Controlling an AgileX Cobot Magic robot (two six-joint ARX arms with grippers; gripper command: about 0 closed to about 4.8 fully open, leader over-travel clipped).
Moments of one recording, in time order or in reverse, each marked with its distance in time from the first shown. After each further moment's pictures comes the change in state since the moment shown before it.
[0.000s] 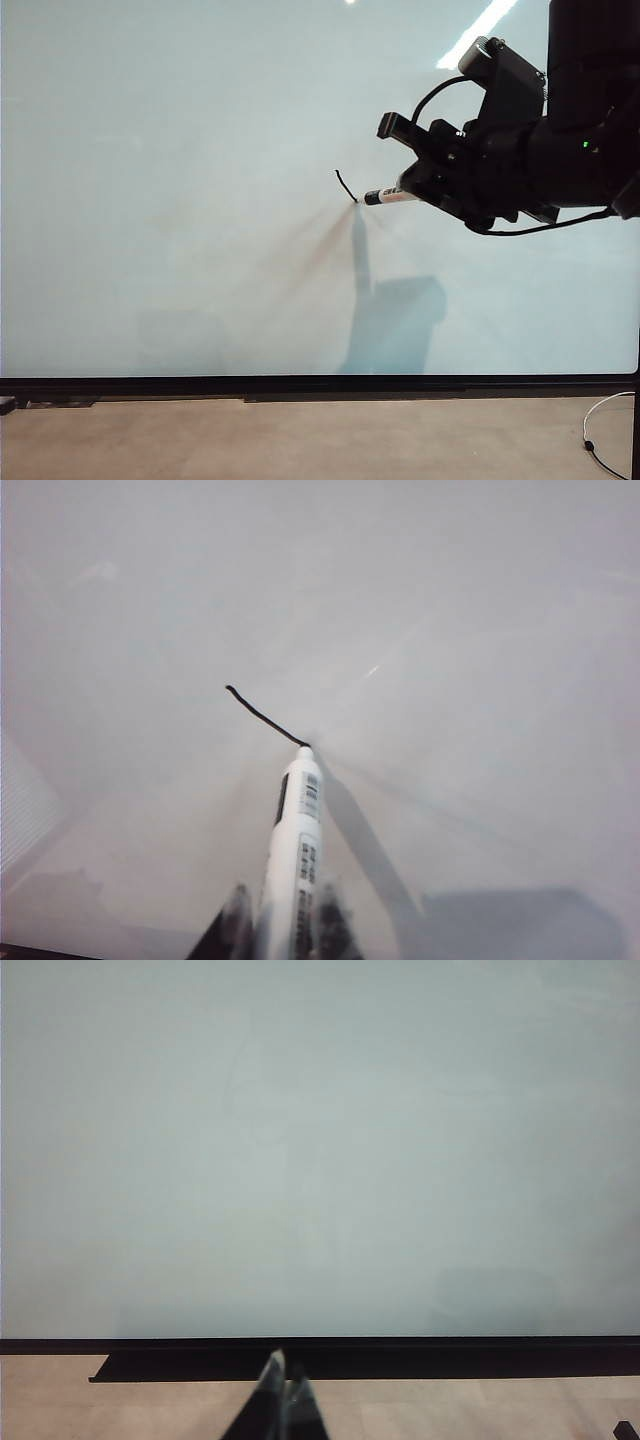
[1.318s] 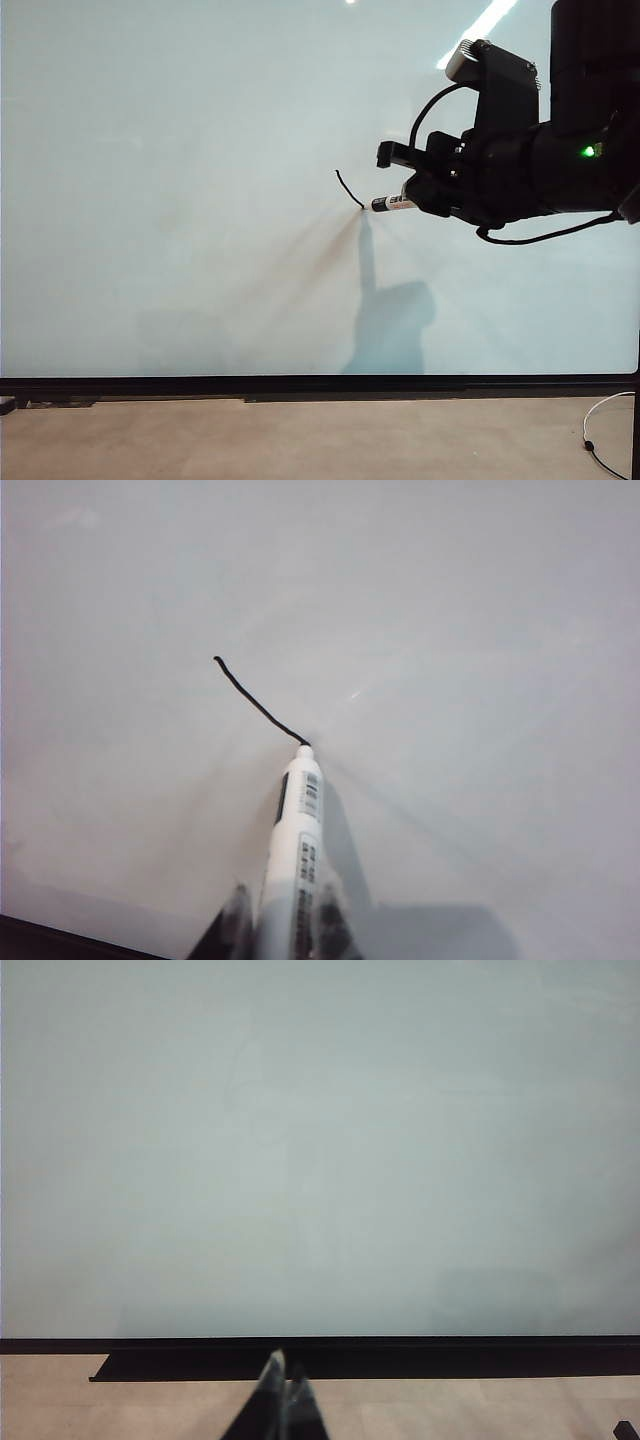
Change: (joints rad) left arm 0.000 0.000 0.000 0.000 0.000 0.000; right arm 0.000 0.000 -0.010 -0.006 0.018 -0.195
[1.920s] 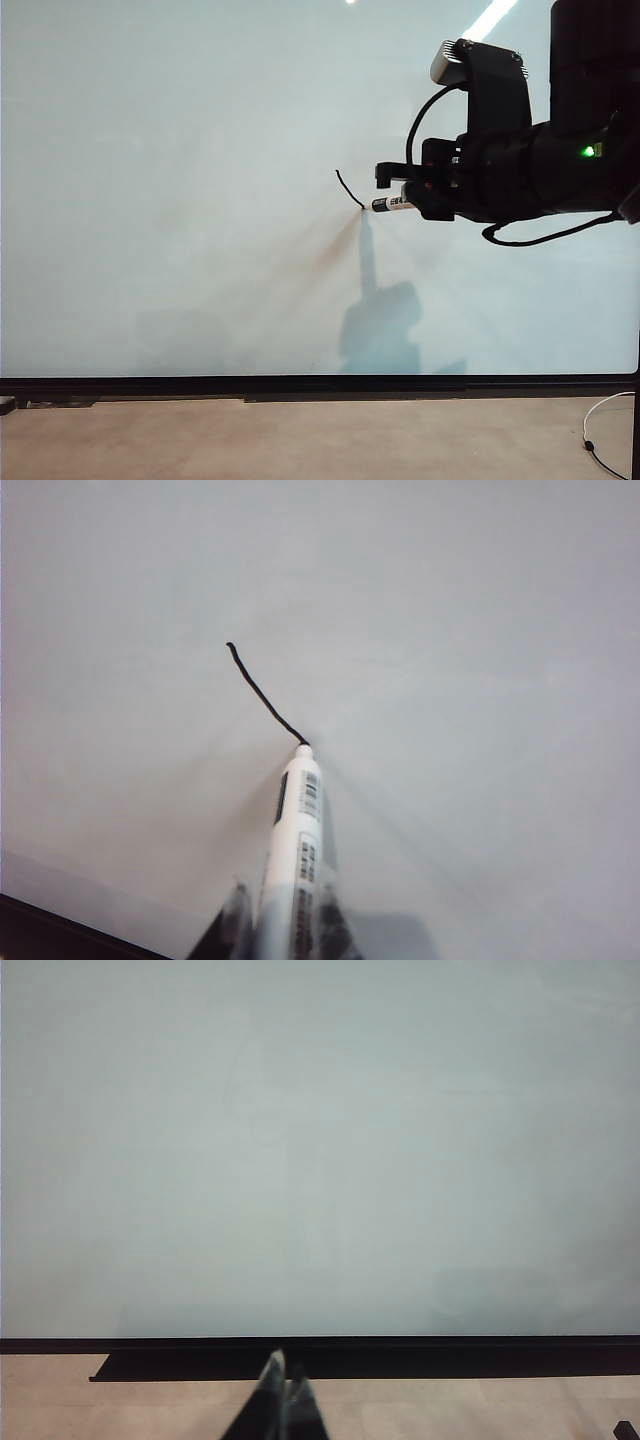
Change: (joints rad) left arm 0.000 0.000 0.000 0.000 0.000 0.000; right arm 0.000 0.000 0.000 -0.001 0.000 -0.163
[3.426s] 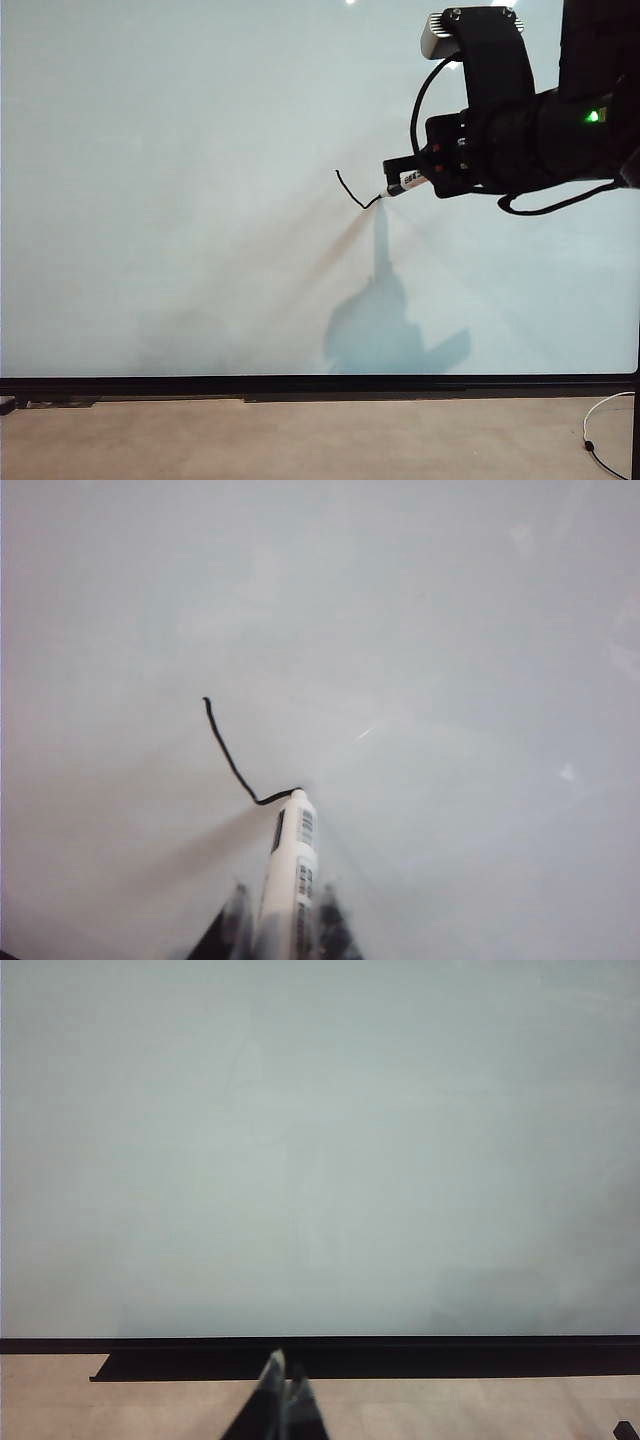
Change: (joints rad) left arm 0.000 -0.001 0.000 0.000 0.000 0.000; right arm 0.002 -0.082 -0.002 -0.014 0.060 -0.242
